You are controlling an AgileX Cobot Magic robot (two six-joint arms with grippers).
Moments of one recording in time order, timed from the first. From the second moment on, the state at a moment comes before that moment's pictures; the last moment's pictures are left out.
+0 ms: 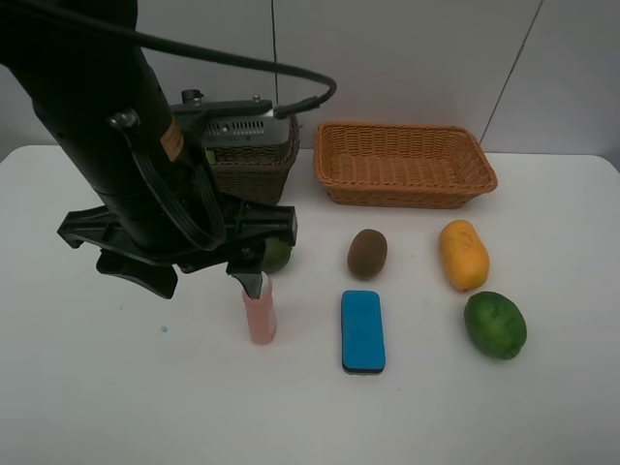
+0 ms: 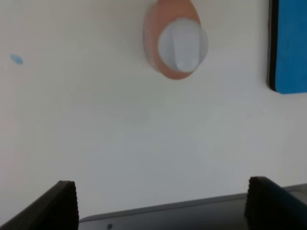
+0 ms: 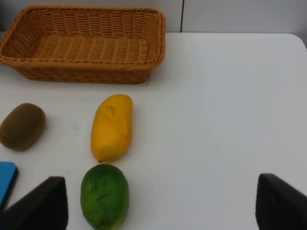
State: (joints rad) left arm -0.87 1.52 -1.09 0.02 0.95 -0.80; right arm -0.03 0.00 -0.51 0.00 1.07 -0.03
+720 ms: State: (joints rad) left arm -0.87 1.76 -1.09 0.03 0.77 -0.82; right arm -0.03 0.00 -0.51 0.00 1.07 -0.03
